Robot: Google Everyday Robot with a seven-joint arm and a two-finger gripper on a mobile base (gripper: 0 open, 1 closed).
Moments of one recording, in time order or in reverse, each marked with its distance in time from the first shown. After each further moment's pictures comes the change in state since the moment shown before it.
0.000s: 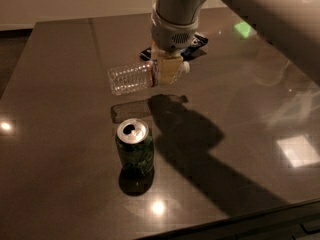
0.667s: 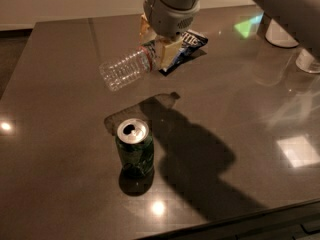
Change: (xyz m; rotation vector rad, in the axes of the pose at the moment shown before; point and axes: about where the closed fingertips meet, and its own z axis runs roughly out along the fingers) arm -0.022 -0.019 -0.042 0.181 -0.015 -0.347
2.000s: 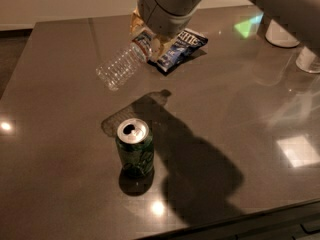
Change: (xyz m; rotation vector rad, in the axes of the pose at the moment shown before) arm -0.011 -0.022 -0.013 0.201 0.060 -0.264
